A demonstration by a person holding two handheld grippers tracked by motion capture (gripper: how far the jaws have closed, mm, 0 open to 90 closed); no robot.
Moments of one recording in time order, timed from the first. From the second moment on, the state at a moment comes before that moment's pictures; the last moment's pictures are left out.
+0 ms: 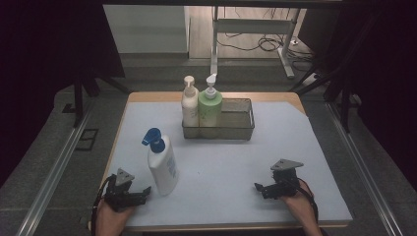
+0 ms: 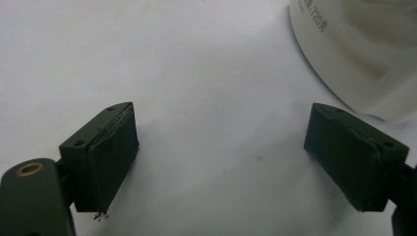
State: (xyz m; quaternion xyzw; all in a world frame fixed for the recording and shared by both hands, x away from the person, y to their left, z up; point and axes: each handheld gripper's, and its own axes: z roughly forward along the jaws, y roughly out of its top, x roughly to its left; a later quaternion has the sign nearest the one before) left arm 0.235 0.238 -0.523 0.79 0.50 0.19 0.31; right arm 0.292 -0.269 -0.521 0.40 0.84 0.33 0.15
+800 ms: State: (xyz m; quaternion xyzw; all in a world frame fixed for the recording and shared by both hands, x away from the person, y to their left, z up) left arm 0.241 0.229 -0.511 0.80 0.47 0.14 0.35; right arm 0.291 -0.269 -0.522 0.40 0.84 0.34 0.16
